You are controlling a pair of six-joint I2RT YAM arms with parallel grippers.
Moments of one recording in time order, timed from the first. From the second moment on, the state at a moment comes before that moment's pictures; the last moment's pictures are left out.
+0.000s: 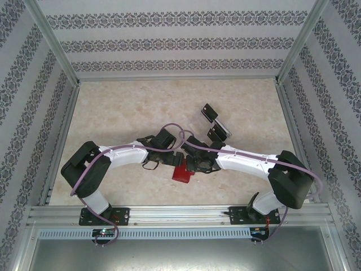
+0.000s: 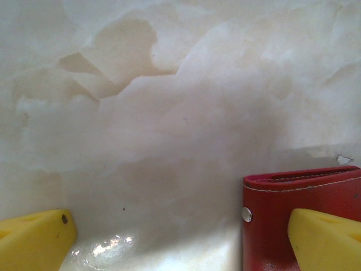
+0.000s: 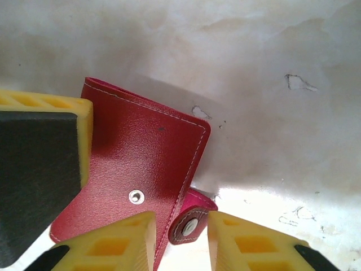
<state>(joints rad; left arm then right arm) -0.72 1.68 0.89 -0.34 0.05 -0.53 0.90 1.50 0.89 -0.63 0.04 0.86</state>
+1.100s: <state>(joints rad) -0.72 1.68 0.89 -0.33 0.05 -0.53 0.90 1.48 0.89 -0.58 0.00 0.87</state>
